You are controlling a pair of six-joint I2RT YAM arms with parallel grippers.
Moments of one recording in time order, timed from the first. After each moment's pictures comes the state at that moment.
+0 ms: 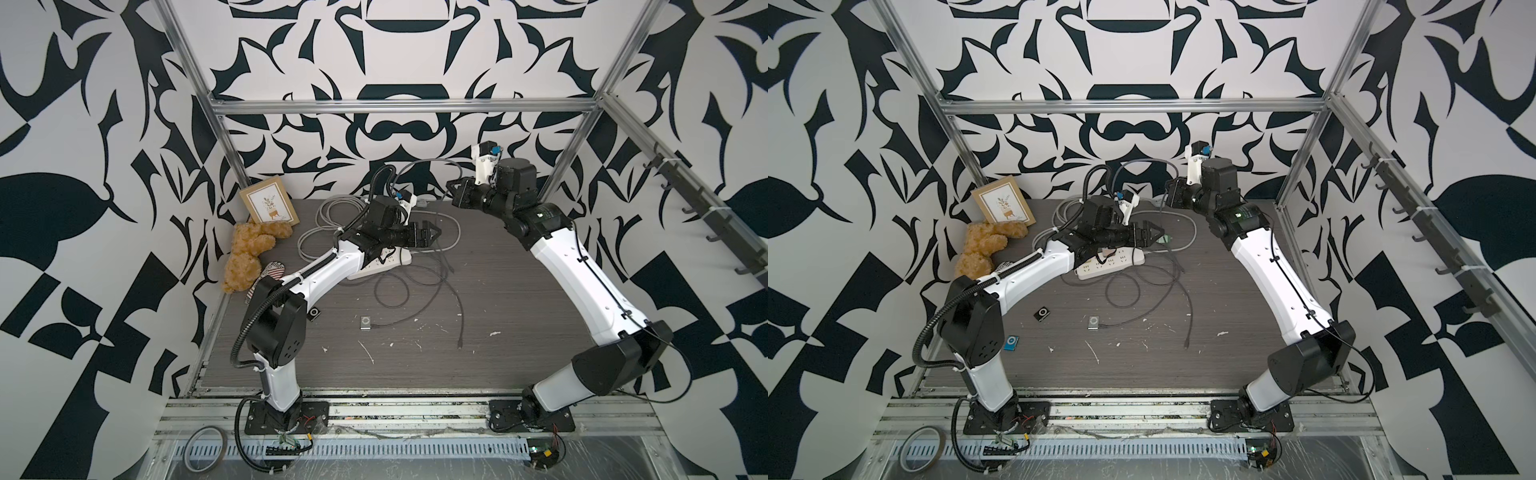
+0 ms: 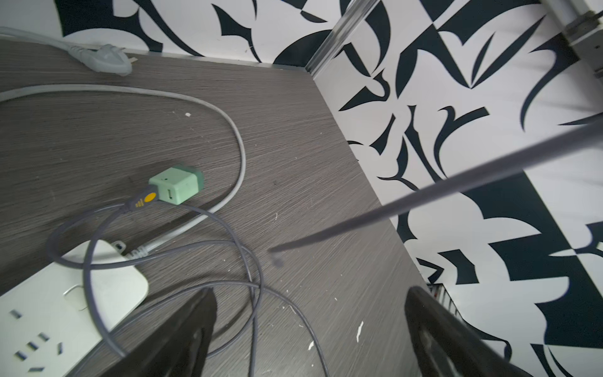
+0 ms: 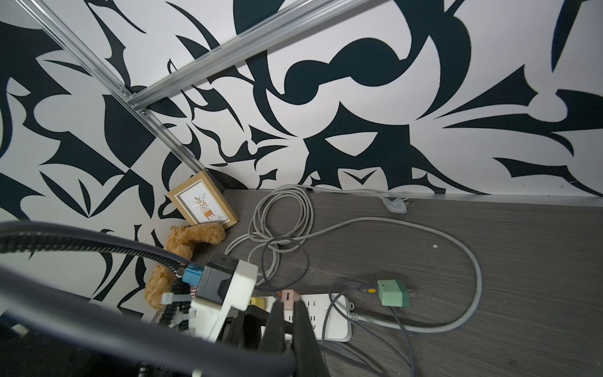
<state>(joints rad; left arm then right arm) -0.62 1.81 1.49 -0.15 0.41 -0.52 0.37 1.54 1.72 -0.49 -0.22 0.43</state>
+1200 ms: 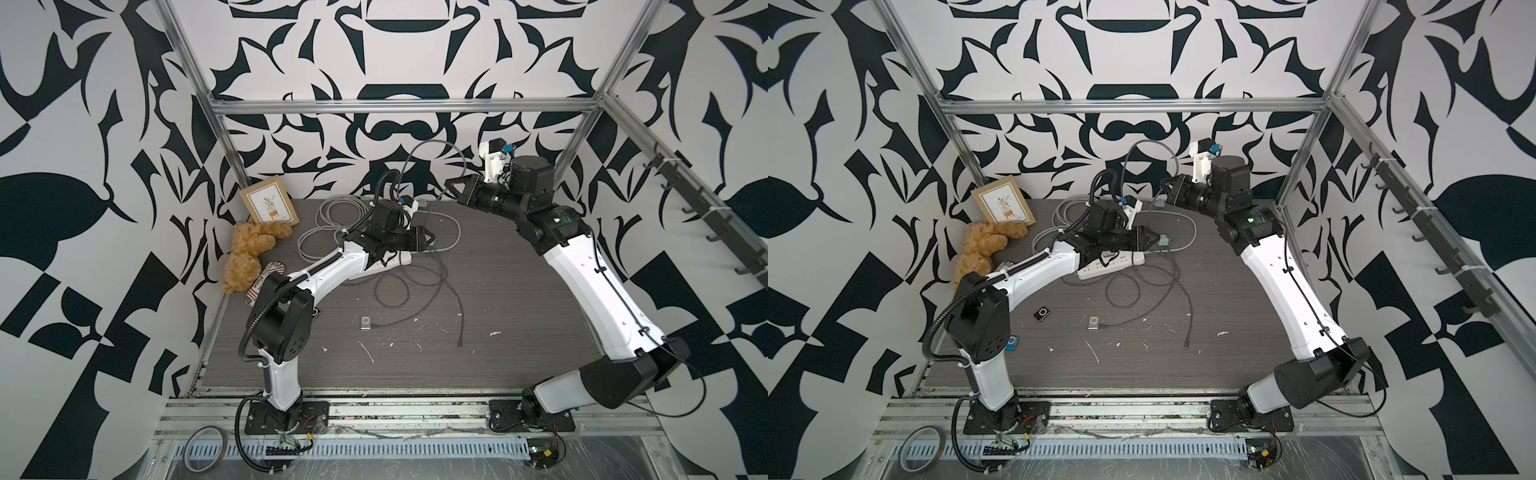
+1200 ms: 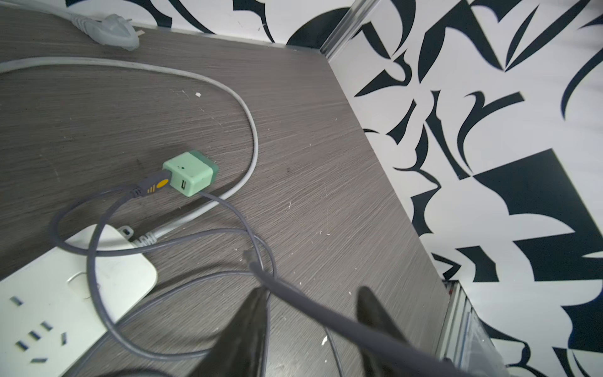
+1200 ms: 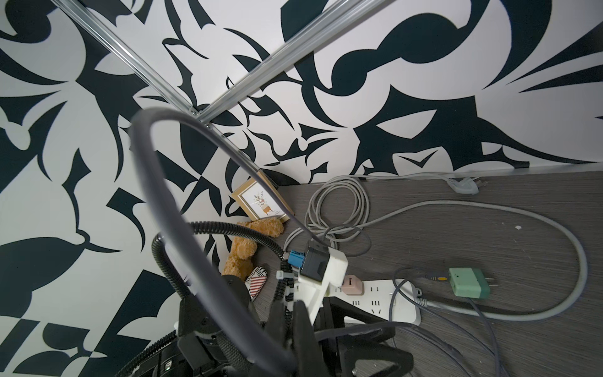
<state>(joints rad) -0.64 1.84 1.48 -0.15 0.40 -0.52 0.37 1.46 1.72 -0.50 -0.37 0.61</state>
